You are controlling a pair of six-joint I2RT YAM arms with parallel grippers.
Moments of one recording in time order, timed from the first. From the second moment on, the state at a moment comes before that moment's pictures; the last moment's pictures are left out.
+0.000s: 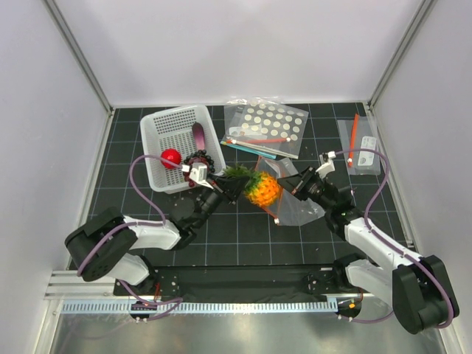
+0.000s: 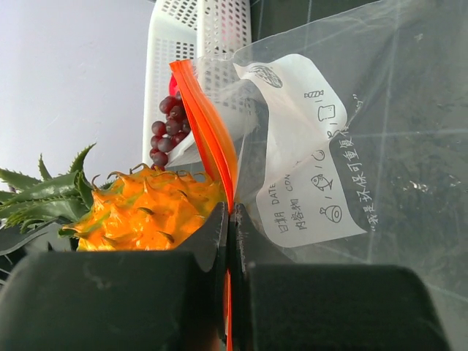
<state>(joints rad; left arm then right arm) -0.89 1.43 0.37 1.35 -0.17 -0.58 0.32 1.01 0.38 0.40 -0.35 1.00</state>
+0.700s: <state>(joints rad) -0.96 1.51 0.49 1.11 -0.25 -0.47 0.34 0.95 0.43 0.14 -0.25 0.87</state>
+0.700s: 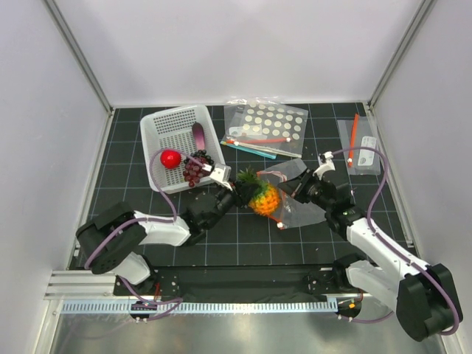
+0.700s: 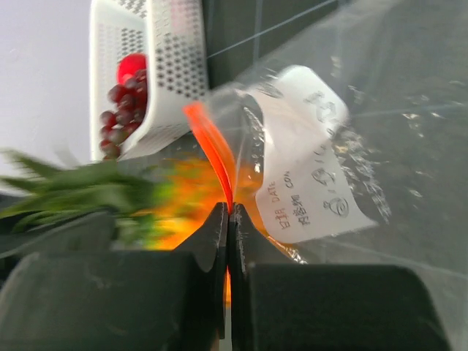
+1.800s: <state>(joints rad) -0.96 1.59 0.53 1.00 -0.26 -0.43 0.44 1.03 0.52 0.12 -0.27 0.79</state>
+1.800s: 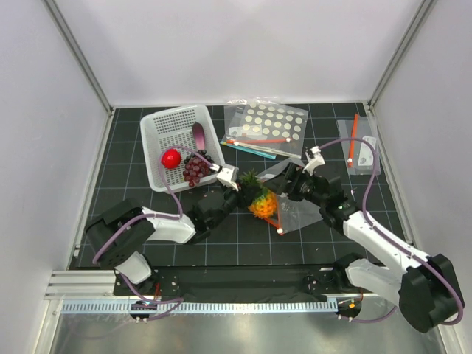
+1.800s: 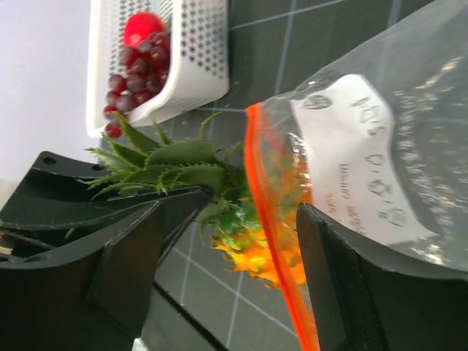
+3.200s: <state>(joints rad) -0.96 1.60 0.55 0.98 -0.35 -0.52 1.10 1.25 0.65 -0.51 0.75 0.67</state>
